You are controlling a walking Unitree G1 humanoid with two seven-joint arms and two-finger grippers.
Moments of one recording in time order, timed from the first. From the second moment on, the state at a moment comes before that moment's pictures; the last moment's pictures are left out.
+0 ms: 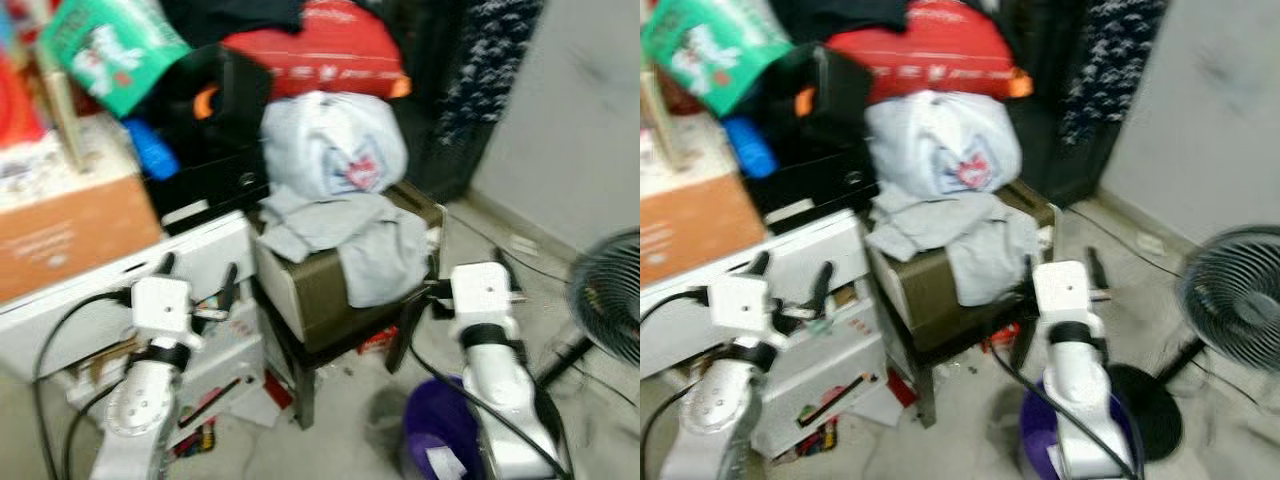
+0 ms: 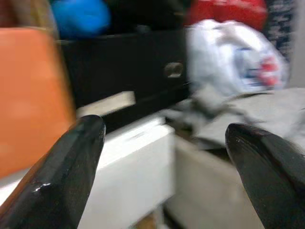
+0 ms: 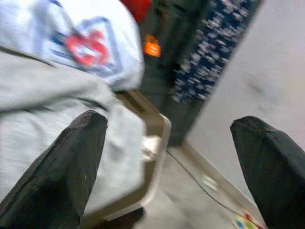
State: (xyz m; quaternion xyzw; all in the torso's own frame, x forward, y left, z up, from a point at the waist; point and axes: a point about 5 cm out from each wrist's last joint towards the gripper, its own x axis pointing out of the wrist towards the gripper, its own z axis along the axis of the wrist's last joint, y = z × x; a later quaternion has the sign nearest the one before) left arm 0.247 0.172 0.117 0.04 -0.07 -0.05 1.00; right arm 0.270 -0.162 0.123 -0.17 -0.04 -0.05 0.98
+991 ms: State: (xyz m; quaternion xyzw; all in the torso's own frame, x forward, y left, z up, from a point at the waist) left arm 0.245 0.164 0.113 0.06 -0.05 -0.06 1.00; right arm 0.259 -0.170 0.122 -0.18 -0.03 -0.04 0.98
